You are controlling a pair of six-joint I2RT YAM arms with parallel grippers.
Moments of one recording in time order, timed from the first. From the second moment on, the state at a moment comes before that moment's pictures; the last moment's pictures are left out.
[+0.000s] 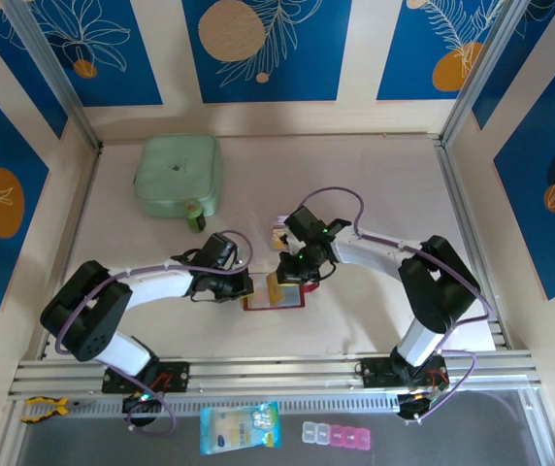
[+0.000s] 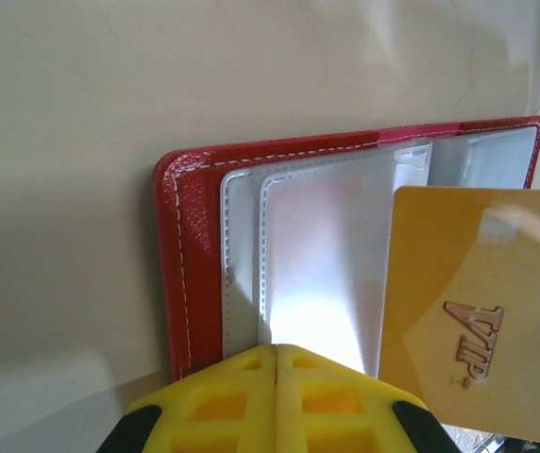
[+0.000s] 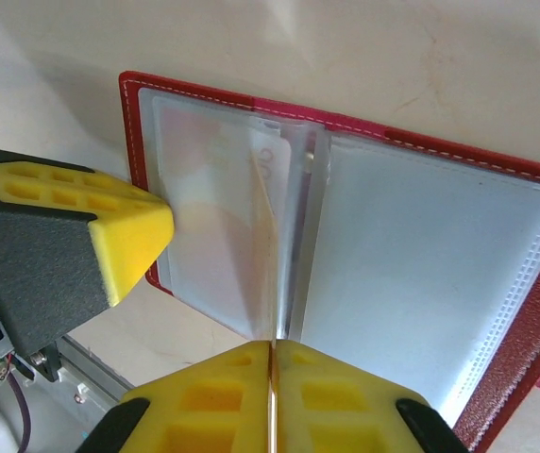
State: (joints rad) left arm -0.65 1.51 0.63 -0.18 0.40 -0.84; right arm 0.72 1.67 1.03 -0.61 -0.45 0.63
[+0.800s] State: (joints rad) left arm -0.65 1.51 0.63 -0.17 0.40 -0.84; right arm 0.74 1.67 1.10 -0.71 -0.37 0.62
